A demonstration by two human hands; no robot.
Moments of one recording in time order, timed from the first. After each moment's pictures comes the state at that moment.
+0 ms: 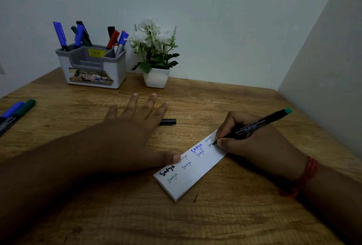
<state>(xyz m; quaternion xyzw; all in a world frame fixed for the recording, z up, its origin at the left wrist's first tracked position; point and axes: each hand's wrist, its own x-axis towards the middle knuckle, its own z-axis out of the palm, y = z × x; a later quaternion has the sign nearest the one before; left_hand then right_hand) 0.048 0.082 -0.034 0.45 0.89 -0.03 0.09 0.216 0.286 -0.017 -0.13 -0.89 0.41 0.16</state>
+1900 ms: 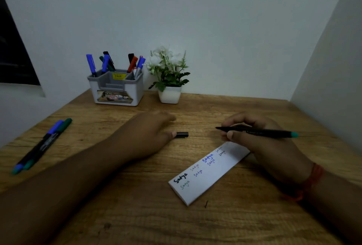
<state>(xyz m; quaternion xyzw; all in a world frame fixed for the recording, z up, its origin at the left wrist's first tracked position) 0.028 0.092 -0.024 0.44 0.88 0.17 -0.02 0.212 0.288 -0.013 -0.11 -0.81 0.52 0.23</state>
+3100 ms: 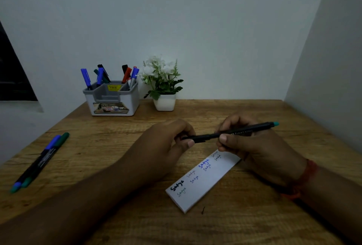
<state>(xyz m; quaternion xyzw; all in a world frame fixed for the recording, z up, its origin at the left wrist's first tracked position) 0.074 0.101 -0.020 0.53 0.78 0.33 -0.08 0.211 0.283 -0.010 -0.05 -0.65 0.74 0.17</state>
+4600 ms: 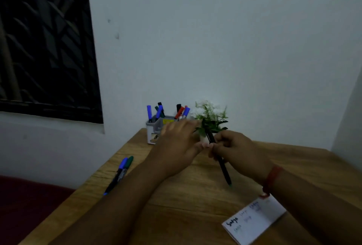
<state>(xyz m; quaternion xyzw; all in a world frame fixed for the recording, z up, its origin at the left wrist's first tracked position) 0.007 0.045 0.015 0.44 0.82 0.28 -0.23 0.106 0.221 0.031 -0.05 -0.91 0.38 0.18</state>
